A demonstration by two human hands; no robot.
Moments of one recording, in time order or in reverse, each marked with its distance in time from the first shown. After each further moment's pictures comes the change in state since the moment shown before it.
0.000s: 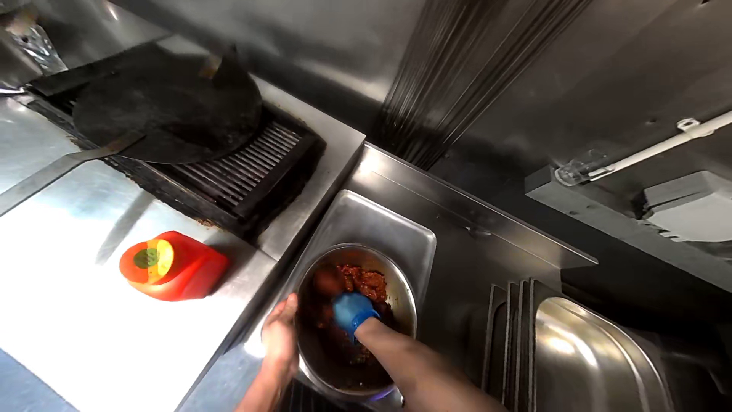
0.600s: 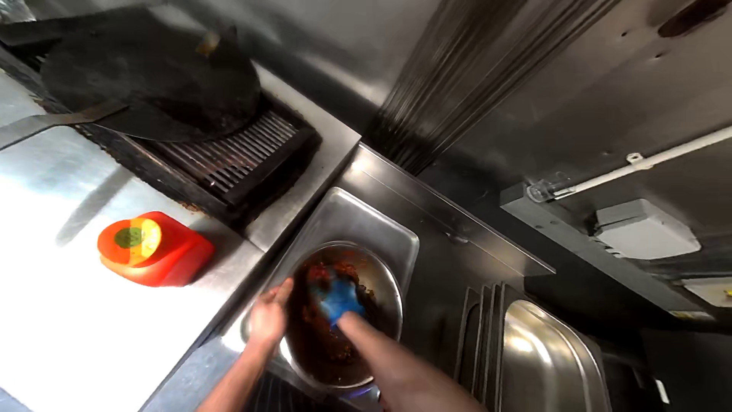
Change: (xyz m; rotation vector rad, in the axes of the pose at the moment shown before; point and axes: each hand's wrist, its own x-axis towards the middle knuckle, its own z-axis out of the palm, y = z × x) left_hand 0.023 0.003 -0.001 0.473 -0.104 0.016; right_hand -0.011 -0.005 -0.015 0.413 0.212 0.256
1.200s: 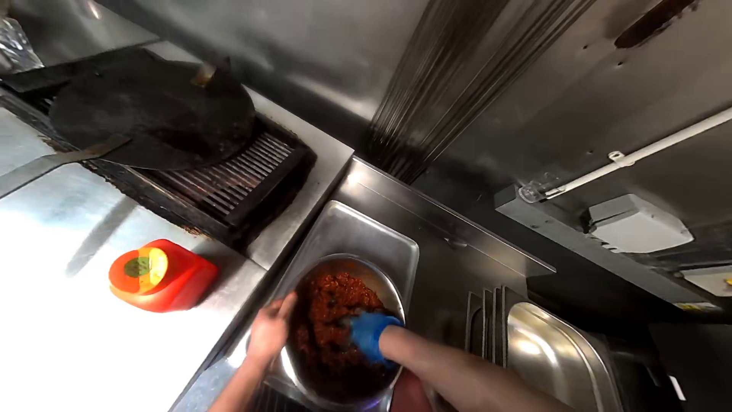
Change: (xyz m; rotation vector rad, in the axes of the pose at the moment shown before) left_hand 0.019 -0.004 -0.014 0.212 -0.095 0.042; right_hand -0.033 0.043 -0.043 -0.694 -0.492 -0.408
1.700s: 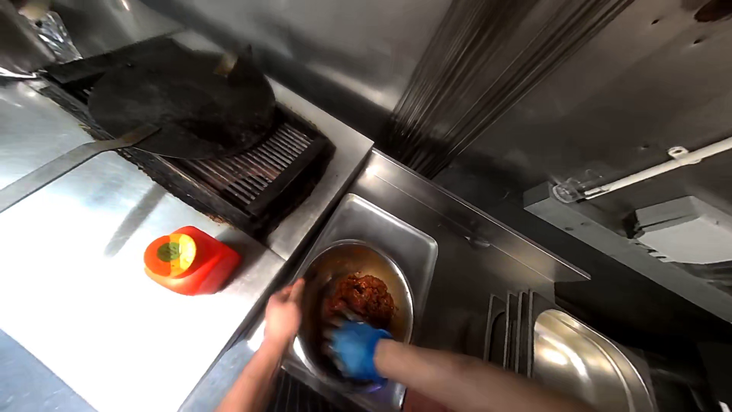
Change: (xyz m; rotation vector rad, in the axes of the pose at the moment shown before) left_hand 0.002 0.010 -0.002 -0.091 0.108 -0.010; right_hand 0.021 -0.046 0.008 0.075 0.152 -0.211
